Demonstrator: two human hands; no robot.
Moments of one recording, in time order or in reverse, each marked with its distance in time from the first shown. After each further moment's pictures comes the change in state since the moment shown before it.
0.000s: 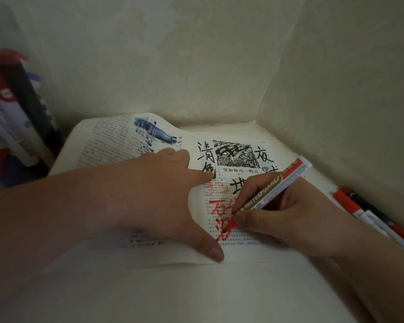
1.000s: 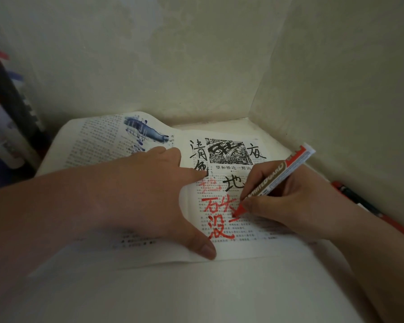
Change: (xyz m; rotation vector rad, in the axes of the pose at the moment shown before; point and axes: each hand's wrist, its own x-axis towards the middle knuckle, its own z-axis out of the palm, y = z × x) left_hand 0.001 0.000 0.000 0.014 -0.017 -0.010; right_hand -0.001 0.008 -0.018 -0.109 0.095 0.029
